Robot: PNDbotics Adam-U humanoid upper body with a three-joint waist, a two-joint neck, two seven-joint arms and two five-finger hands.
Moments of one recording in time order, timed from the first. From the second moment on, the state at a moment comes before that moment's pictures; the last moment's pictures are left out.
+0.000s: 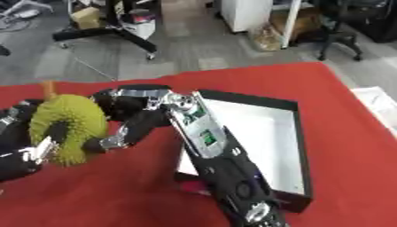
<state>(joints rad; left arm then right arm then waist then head) -0.65 0.22 -0.23 -1.57 0.08 -0.23 -0.32 -0.94 -0.07 0.13 -1.39 0.05 0.21 0.90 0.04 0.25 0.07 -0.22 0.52</state>
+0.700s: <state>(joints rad) -0.63 0.22 -0.21 -1.58 0.15 -0.19 -0.39 -0.94 -0.08 0.15 -1.39 -0.09 0.26 0.89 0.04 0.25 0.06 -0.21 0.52</state>
